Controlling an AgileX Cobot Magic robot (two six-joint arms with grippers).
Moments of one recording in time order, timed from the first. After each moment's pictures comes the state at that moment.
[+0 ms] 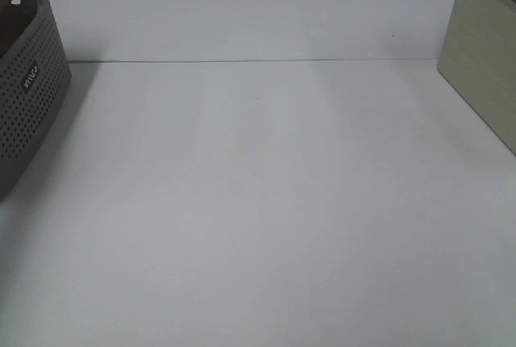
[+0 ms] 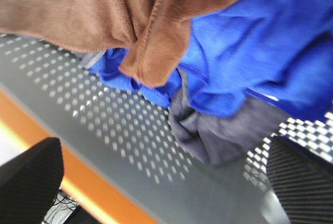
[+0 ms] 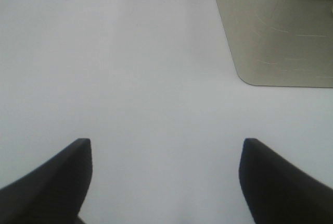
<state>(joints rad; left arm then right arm) 0.14 1.89 -1.69 0.39 1.12 0.94 -0.05 0.00 -0.50 0.15 1.07 -0.18</state>
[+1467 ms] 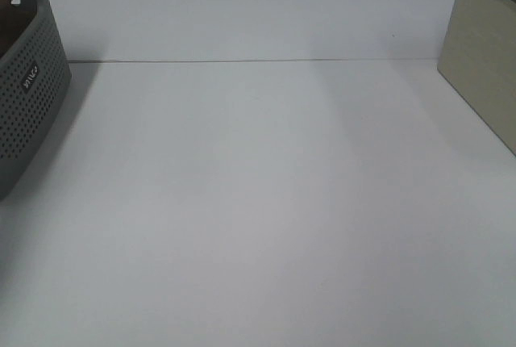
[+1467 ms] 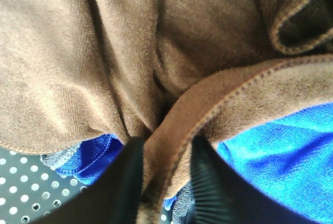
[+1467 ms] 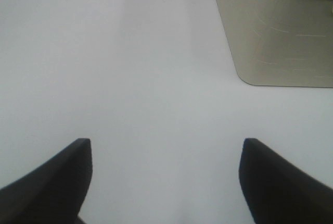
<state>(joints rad) 0.15 2.21 -1.88 0.36 1.08 0.91 -0.05 0.00 -0.50 0.15 1.07 -0.18</state>
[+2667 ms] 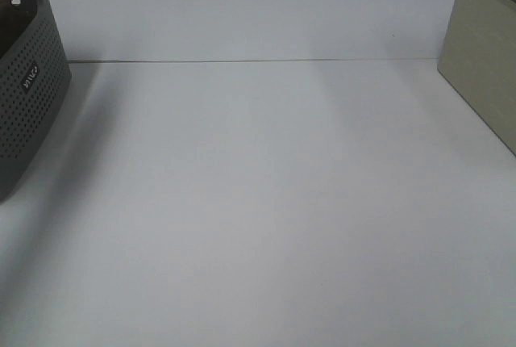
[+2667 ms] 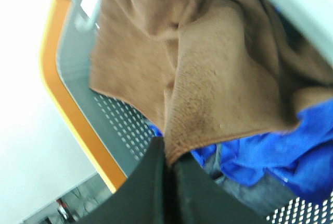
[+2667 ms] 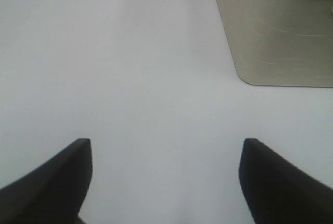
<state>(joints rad) -0.03 1.89 -1.98 0.38 1.21 0.74 -0.05 0.00 -0.50 0.15 1.07 -0.18</state>
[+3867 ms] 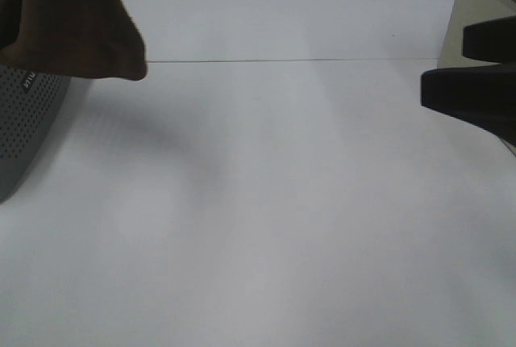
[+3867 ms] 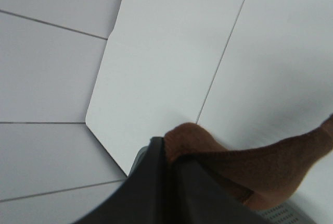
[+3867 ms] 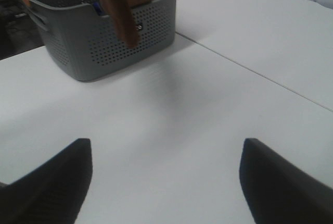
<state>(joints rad) -0.66 1.60 -2.05 0.44 1.22 0.66 -0.05 0.87 -0.52 1.38 0.85 -1.61</state>
